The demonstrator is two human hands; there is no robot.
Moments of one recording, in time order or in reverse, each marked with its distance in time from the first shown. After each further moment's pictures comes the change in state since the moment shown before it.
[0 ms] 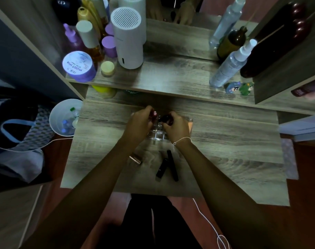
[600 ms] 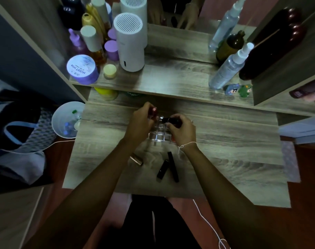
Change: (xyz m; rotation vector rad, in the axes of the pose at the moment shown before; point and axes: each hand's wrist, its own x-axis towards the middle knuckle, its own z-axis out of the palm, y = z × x) left_hand 0.003 0.003 0.000 -0.167 0.109 -0.025; right_hand -0.013 0.003 -0.015 0.277 0.037 0.100
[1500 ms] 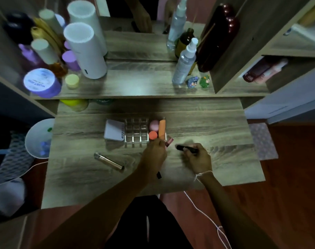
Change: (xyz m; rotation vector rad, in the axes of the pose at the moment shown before) left_hand -0.076 0.040 0.110 0.458 -0.364 0.179; right_hand -0.085 0.105 -0.089 -0.001 0.206 0.336
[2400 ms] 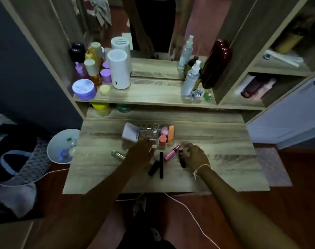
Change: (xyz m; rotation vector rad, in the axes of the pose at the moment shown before) left_hand -0.060 -0.043 -0.064 -0.017 0.161 0.050; right_hand -0.013 -0.024 0.004 -0.455 -0.230 -0.332
